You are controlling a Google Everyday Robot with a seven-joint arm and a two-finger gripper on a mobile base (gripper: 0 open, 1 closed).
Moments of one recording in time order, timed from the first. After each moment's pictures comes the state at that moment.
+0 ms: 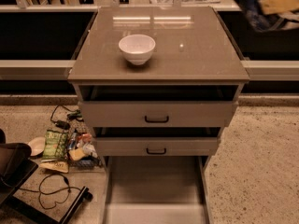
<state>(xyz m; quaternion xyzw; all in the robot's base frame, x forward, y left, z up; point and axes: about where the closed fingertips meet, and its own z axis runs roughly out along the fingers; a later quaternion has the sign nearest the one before) 0.585 -0.273 1.066 -0.29 0.84 0.03 0.46</state>
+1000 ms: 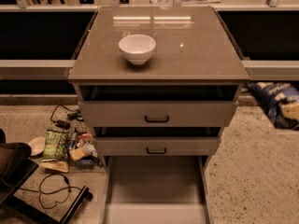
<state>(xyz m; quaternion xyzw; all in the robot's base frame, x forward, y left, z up) 0.475 -0.369 0.861 -0.23 0.89 0.12 0.38</state>
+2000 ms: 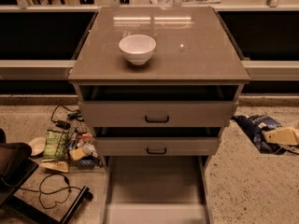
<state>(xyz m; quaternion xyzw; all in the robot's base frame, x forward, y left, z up) 0.476 -0.379 0.740 -0.21 0.91 0.18 0.30</state>
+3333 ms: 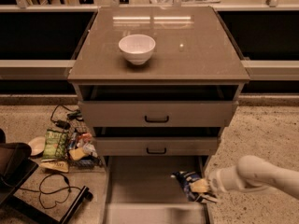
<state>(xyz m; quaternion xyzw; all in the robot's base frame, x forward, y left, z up) 0.460 -0.210 0.416 -0.17 0.94 0.27 0.16</state>
